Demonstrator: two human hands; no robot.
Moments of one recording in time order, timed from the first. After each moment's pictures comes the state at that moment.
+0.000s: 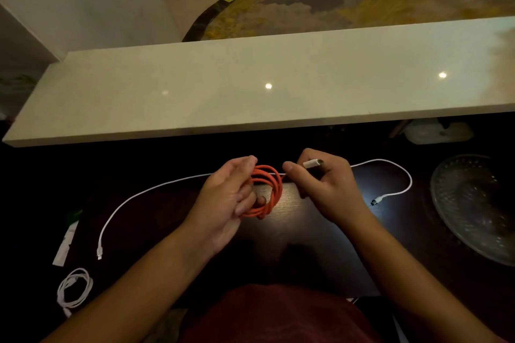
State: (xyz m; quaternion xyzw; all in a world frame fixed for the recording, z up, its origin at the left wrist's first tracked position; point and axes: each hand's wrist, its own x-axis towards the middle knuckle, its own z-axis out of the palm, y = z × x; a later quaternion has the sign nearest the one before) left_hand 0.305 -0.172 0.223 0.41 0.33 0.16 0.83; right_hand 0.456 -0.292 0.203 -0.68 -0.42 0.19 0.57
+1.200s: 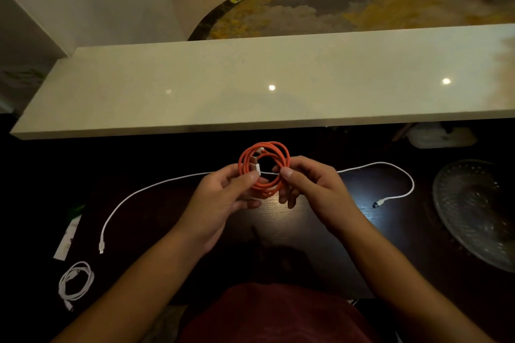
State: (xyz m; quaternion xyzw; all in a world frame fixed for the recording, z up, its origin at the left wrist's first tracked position) left_hand 0.285 -0.169 0.226 0.54 0.34 0.15 0.75; right_hand 0.440 -0.288 0.197 -0.58 -0.35 0.38 0.63
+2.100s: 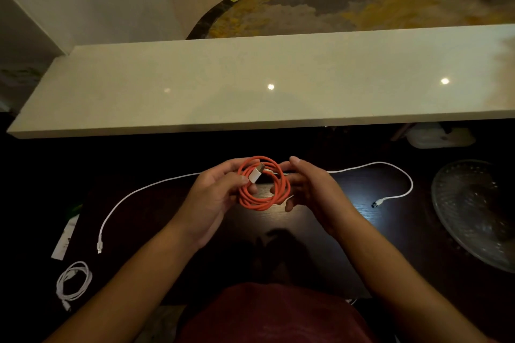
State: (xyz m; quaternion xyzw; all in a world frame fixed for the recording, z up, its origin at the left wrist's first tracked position) left_hand 0.284 -0.157 0.220 0.54 0.30 0.15 0.77; right_hand 0.448 -0.281 0.180 -0.56 -0.19 0.52 0.62
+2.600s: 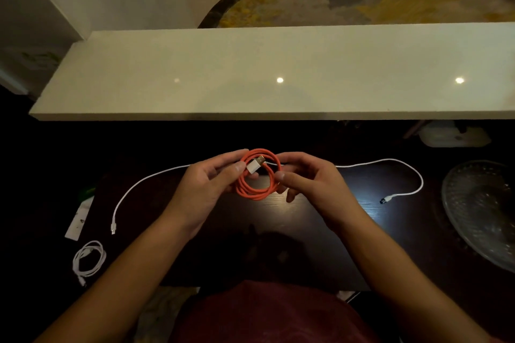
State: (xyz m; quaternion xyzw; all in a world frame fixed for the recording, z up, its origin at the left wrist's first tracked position) left_hand 0.252 -0.147 0.228 0.60 0.34 0.19 0.70; right_hand 0.423 -0.278 0.199 -0.59 -0.30 0.44 0.60
